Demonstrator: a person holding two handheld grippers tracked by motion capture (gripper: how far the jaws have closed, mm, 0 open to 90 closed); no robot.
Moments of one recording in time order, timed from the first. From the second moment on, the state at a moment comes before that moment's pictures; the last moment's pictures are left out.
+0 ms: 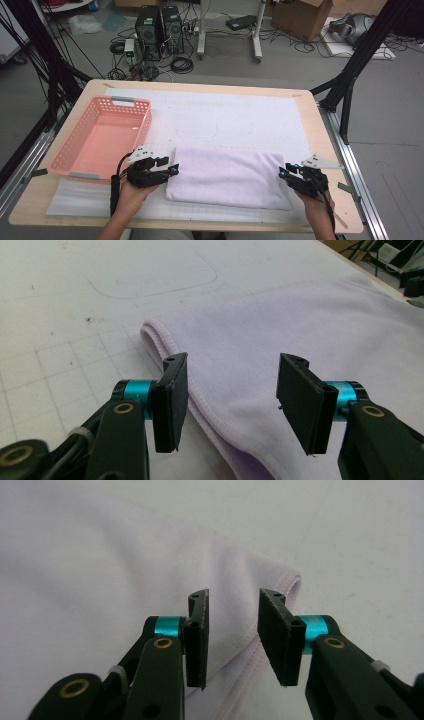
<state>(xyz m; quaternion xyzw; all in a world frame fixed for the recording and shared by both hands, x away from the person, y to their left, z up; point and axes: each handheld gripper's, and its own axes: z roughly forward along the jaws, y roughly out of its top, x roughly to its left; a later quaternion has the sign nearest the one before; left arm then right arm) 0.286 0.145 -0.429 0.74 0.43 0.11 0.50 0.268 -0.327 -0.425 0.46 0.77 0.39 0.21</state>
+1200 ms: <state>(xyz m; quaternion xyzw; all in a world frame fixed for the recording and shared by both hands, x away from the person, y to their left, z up) 0.330 0.124 -0.441 0.74 0.47 0.13 0.46 0.312 -0.333 -0.440 0.48 0.77 0.36 0.21</state>
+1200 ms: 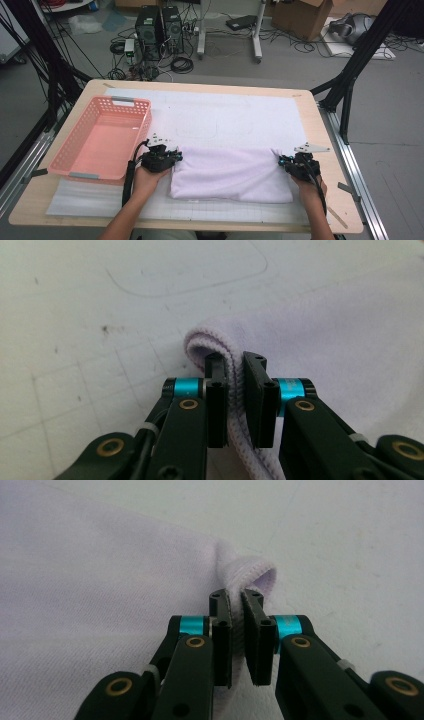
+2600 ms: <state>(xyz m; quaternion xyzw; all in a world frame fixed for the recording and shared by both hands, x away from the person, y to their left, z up) 0.346 0.132 -0.438 0.72 0.52 0.13 0.45 0.312 -0.346 -0.431 0.53 0.71 0.41 0.23</state>
